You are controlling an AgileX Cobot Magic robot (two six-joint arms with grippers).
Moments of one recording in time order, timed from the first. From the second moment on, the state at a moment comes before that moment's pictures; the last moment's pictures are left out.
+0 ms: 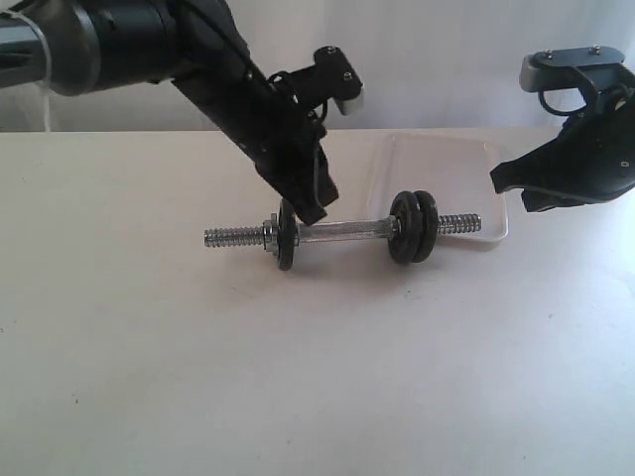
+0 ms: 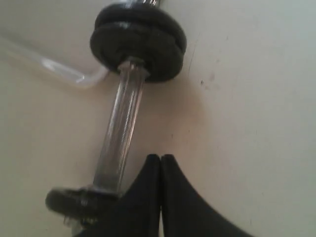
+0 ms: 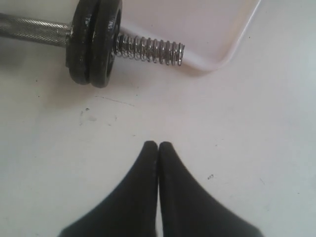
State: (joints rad) left arm -0.62 1.96 -1.72 -0.40 0.88 0.93; right arm 0.07 1.52 -1.10 0.26 0.69 -0.32
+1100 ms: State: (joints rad) left arm -0.03 1.12 -0.82 -0.09 0.89 0.22; right arm 0.07 0.85 -0.65 -0.01 0.78 -0.06
